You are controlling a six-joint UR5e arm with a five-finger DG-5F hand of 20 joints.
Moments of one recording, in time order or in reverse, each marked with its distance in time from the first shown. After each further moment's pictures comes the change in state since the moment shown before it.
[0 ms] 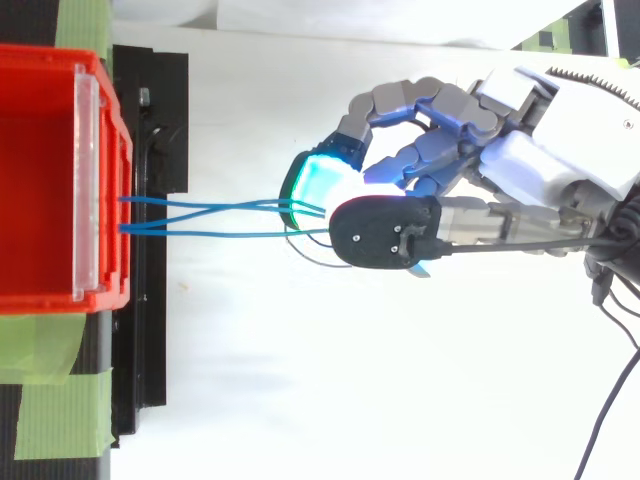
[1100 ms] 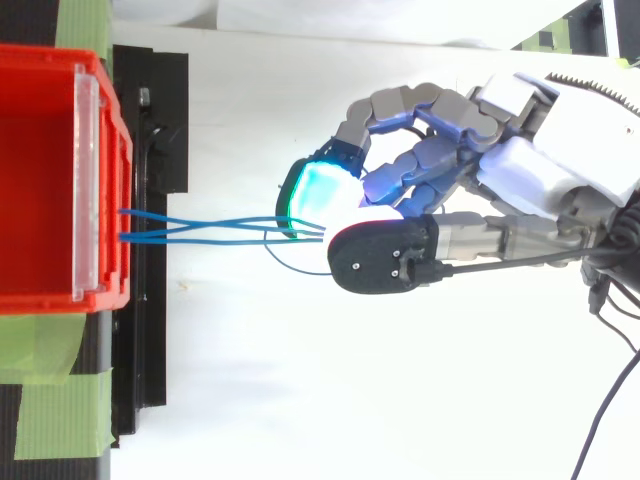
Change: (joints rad) arm 0.008 0.000 0.000 0.016 0.003 0.033
